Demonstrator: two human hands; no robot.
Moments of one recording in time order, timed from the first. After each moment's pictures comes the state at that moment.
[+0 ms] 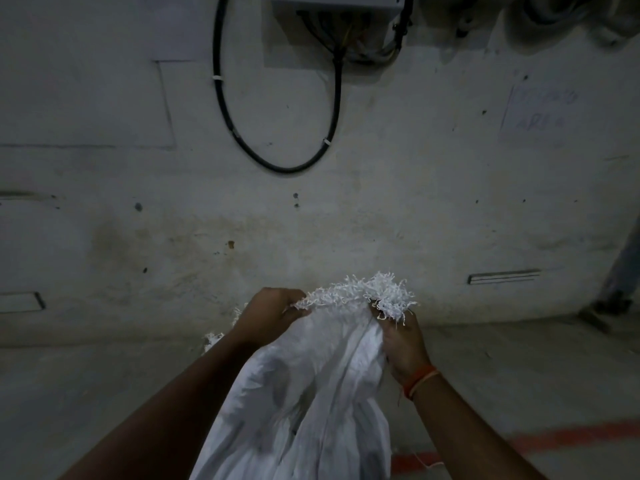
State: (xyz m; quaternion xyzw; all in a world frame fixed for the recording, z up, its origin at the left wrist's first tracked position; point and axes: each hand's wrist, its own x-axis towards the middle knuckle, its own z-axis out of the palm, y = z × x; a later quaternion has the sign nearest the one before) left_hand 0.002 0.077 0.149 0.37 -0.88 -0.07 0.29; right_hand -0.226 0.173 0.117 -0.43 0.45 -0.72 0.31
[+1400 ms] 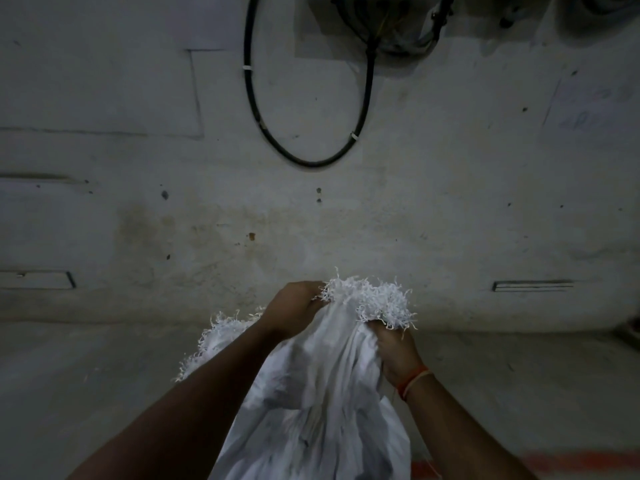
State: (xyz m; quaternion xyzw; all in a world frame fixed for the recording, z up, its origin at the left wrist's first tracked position) left_hand -0.002 0.064 0.144 0.40 -0.87 -0.09 0.29; right_hand -0.199 0.131 0.081 -0.40 0.47 -0.66 0.42
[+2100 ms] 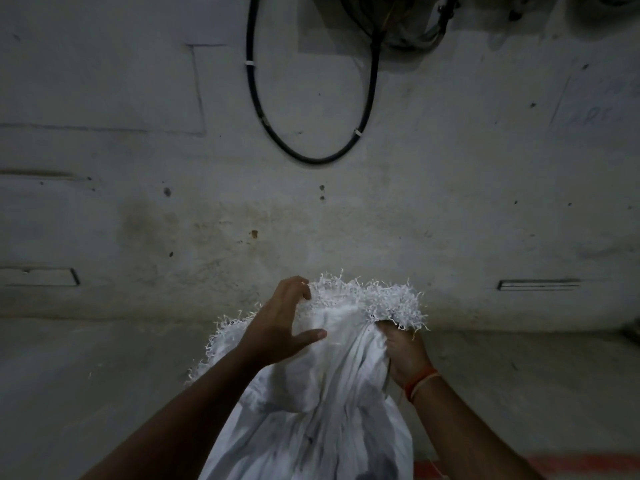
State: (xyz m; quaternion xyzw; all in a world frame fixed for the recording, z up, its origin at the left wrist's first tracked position) left_hand 0.034 0.075 0.104 0.36 -0.85 -0.08 0.37; right_hand -0.210 0.114 0.062 -0.35 0.47 -0.68 0.44
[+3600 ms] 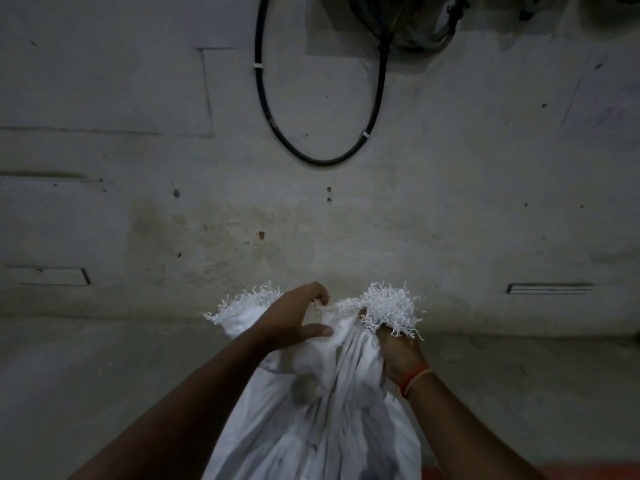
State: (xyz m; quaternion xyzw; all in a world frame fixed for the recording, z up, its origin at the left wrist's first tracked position) left_hand 0.028 0.060 0.130 0.38 -0.87 -0.15 0.26; right_hand -0.194 0.109 0.069 -0.44 0.48 -0.63 0.41
